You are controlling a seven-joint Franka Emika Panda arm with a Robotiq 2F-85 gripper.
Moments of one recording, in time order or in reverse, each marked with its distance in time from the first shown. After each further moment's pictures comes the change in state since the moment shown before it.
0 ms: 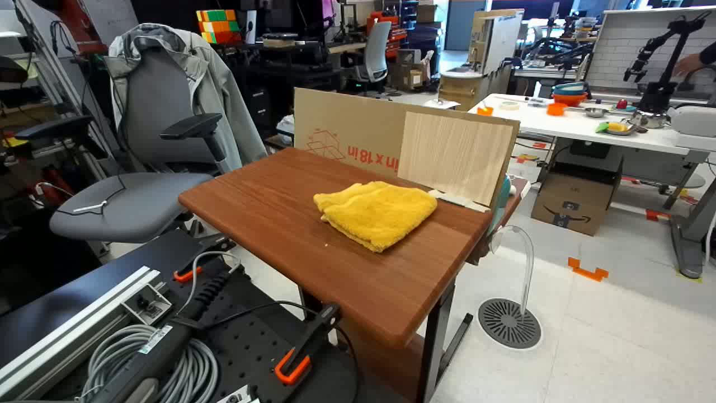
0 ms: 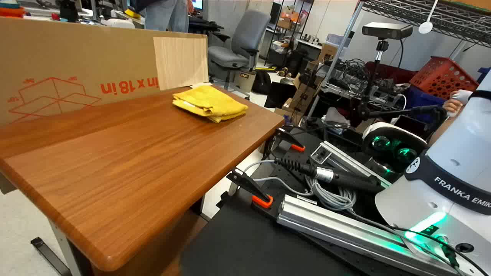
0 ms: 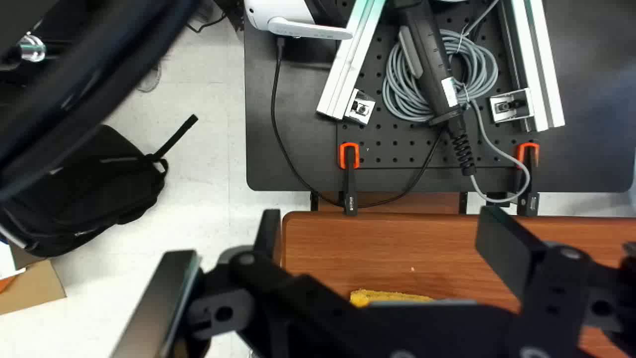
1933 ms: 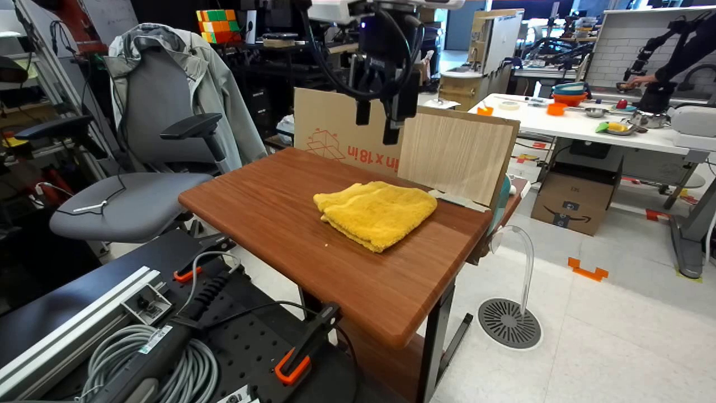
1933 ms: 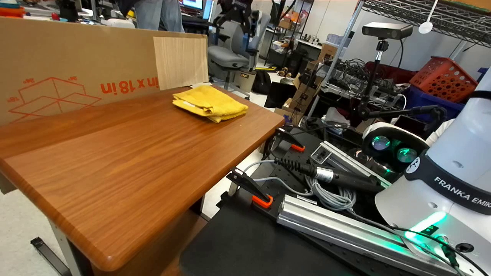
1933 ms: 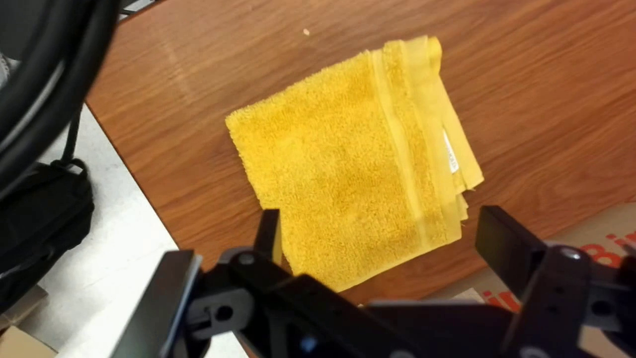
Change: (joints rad) arm 0.069 0.817 0.142 0.325 0.304 0.575 0.574
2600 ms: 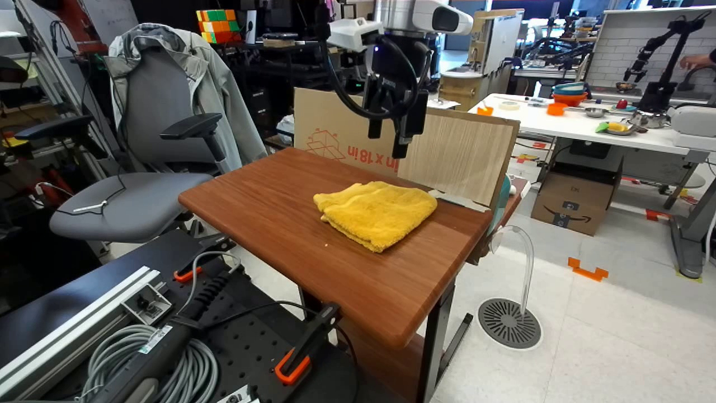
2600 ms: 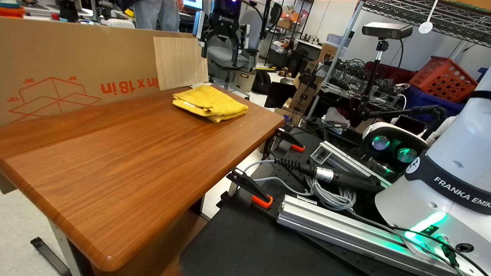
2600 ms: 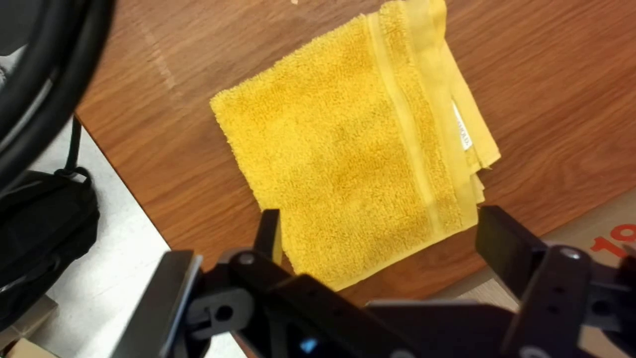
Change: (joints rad) arm 0.001 0.102 -0.002 0.074 0.000 0.015 0.051
